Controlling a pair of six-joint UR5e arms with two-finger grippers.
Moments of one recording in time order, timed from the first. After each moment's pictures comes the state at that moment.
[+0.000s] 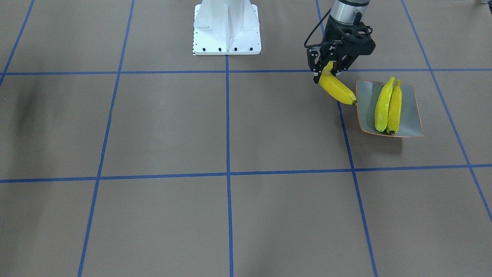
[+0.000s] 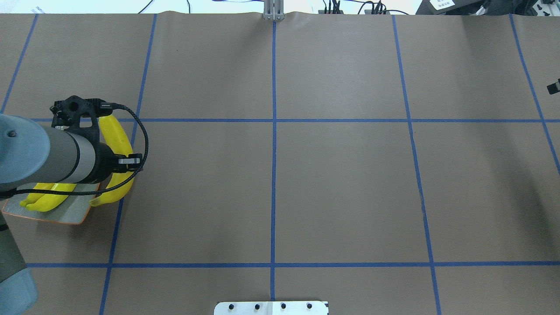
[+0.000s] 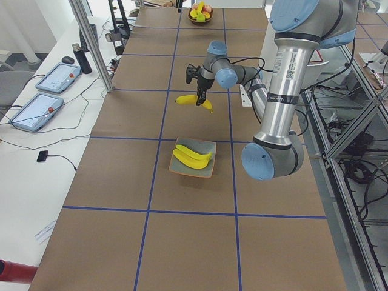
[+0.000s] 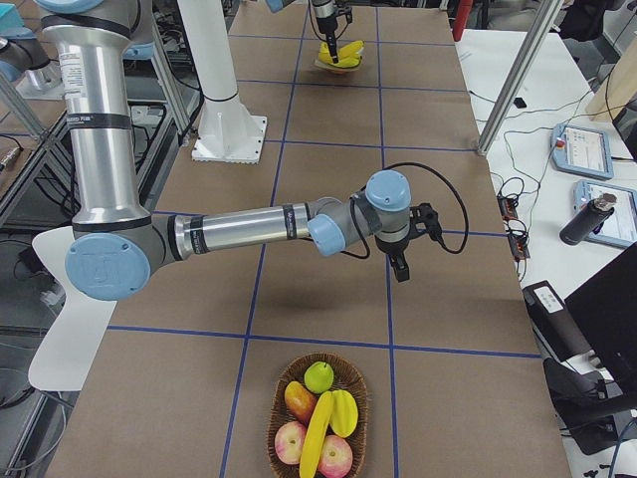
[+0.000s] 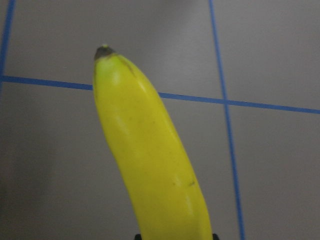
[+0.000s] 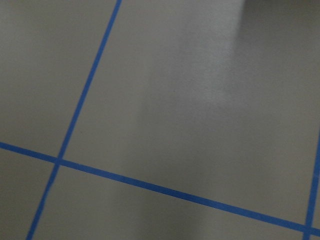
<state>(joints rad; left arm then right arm) -0.58 -1.73 -2.24 -1.51 -1.71 -1.24 1.42 -1.51 1.65 -1.23 2.36 0.15</state>
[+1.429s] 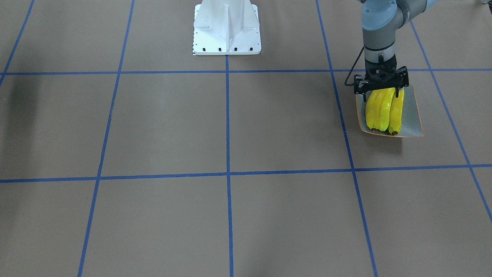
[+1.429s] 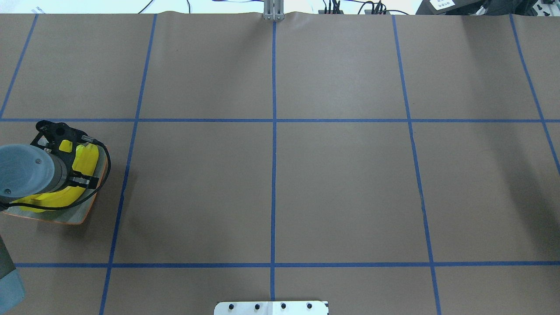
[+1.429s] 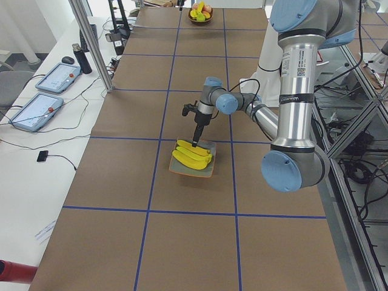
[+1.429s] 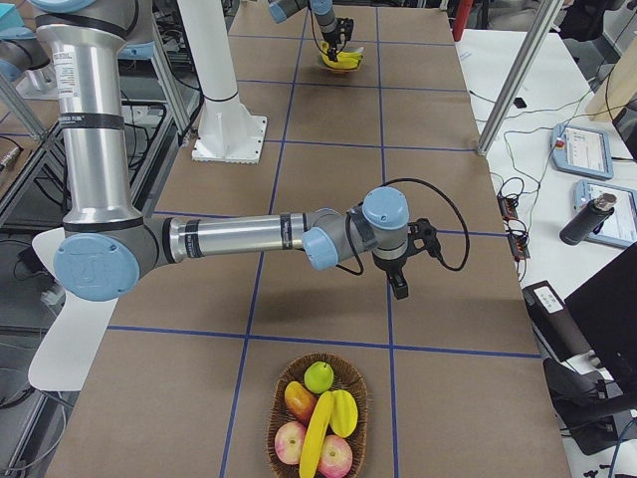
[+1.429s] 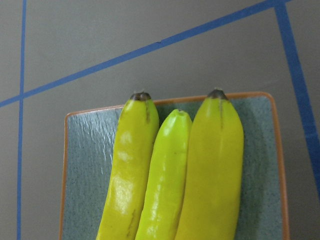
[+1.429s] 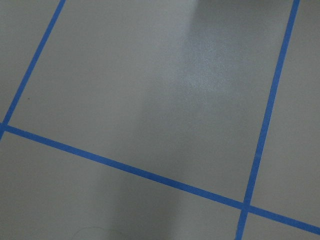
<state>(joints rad) -0.59 -1.58 -2.15 -1.48 -1.56 -0.86 1.45 -1.53 1.63 -1.23 2.36 0.10</state>
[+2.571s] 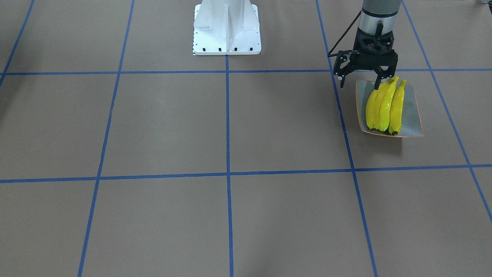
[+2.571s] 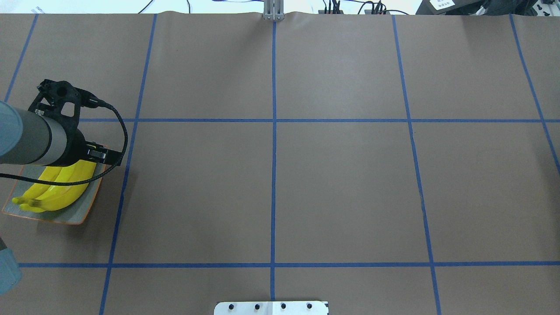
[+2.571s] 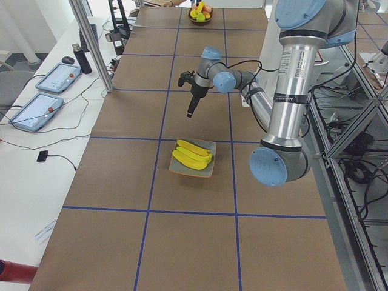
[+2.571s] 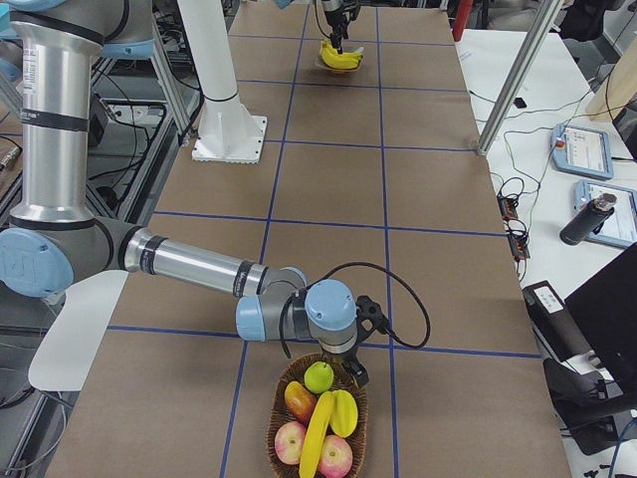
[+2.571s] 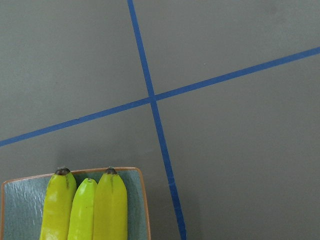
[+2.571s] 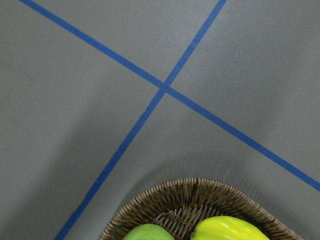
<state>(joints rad) -0.67 -1.71 -2.24 -1.48 -1.71 -0.82 1.63 -1.70 1.47 -1.22 2.30 -0.67</state>
